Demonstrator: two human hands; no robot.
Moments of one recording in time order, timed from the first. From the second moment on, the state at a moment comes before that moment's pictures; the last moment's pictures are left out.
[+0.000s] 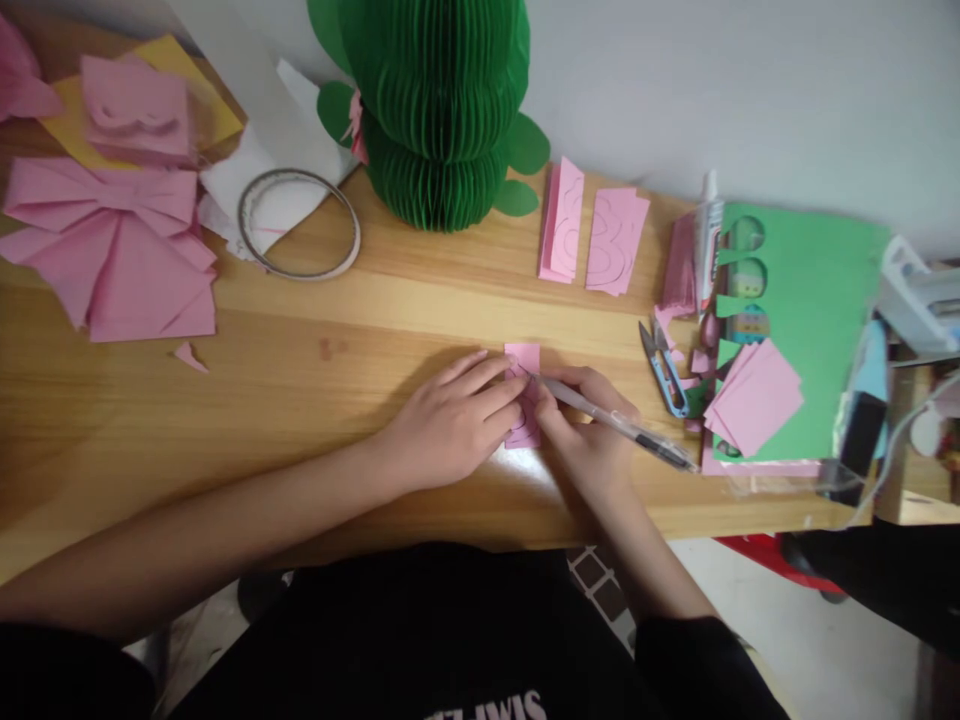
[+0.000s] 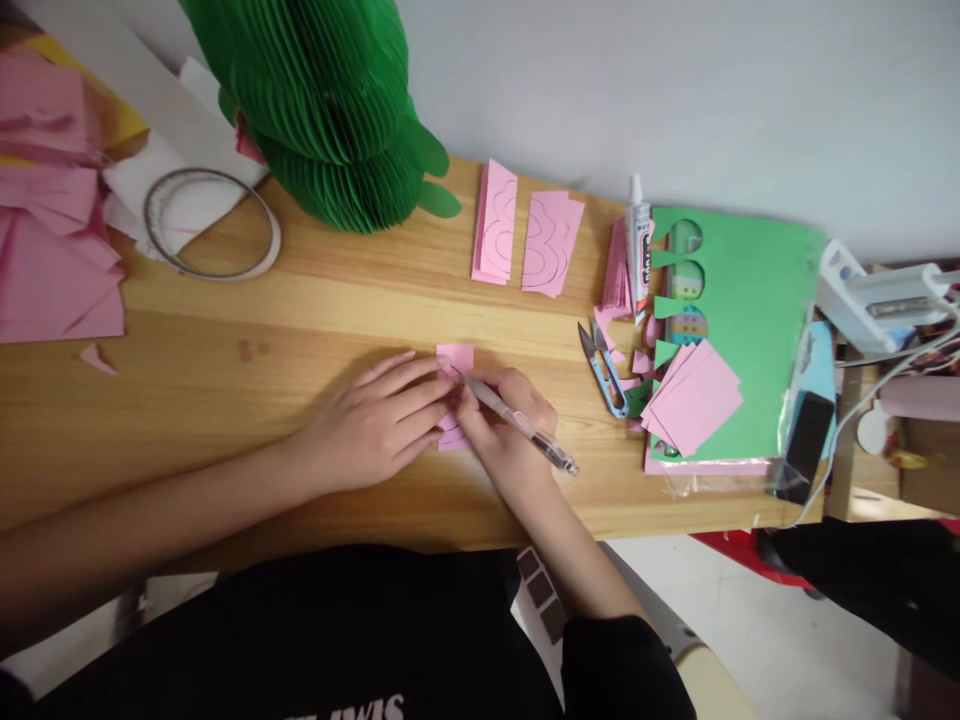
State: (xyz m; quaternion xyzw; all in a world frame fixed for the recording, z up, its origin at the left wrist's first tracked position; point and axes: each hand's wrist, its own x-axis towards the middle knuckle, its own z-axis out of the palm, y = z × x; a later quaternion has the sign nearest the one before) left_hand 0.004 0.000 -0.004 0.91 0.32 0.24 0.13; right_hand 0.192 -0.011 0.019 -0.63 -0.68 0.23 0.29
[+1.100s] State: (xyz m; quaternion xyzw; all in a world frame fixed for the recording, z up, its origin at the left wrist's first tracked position) left_hand 0.006 -0.002 -0.006 0.90 0.34 0.24 0.14; right_hand 0.184 0.013 0.017 -0.57 -0.72 0.26 0.30
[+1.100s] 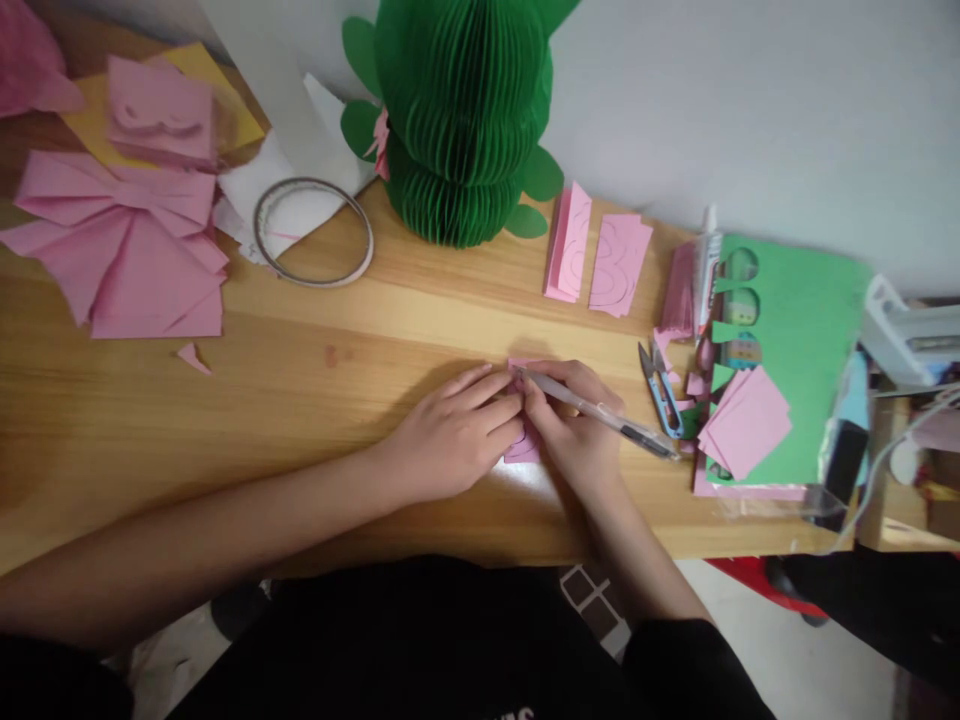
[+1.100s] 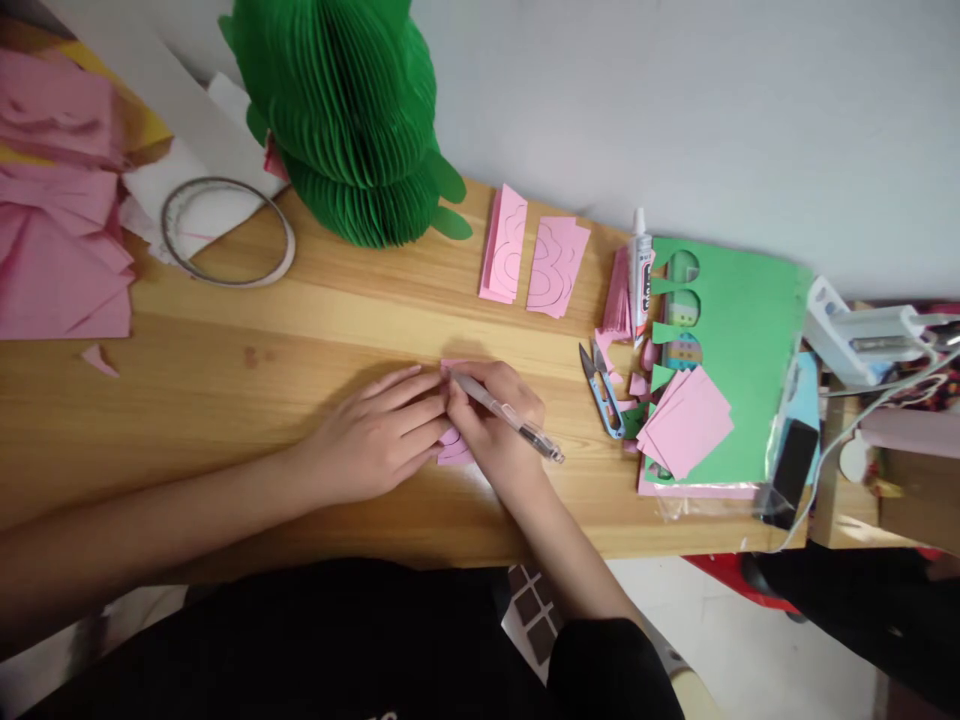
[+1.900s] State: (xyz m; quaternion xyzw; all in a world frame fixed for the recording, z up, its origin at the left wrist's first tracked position) left_hand 0.004 -0.001 -0.005 0.91 0.33 0.22 0.14; right_hand 0.188 0.019 0.017 -0.59 -0.67 0.33 0.32
